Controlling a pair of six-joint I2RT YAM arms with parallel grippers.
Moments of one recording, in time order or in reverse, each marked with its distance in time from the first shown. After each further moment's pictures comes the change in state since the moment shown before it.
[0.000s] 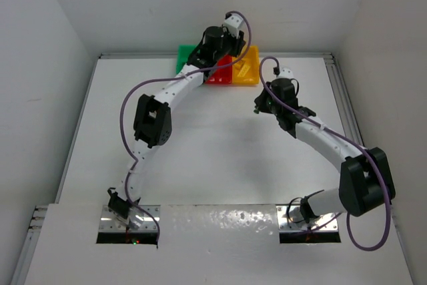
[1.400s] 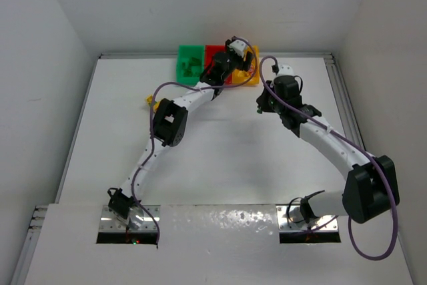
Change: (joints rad) left arm -0.022 0.338 0.116 0.421 -0.029 0.025; right arm 0.000 -0.045 0.042 -0.111 -0.055 -0.106
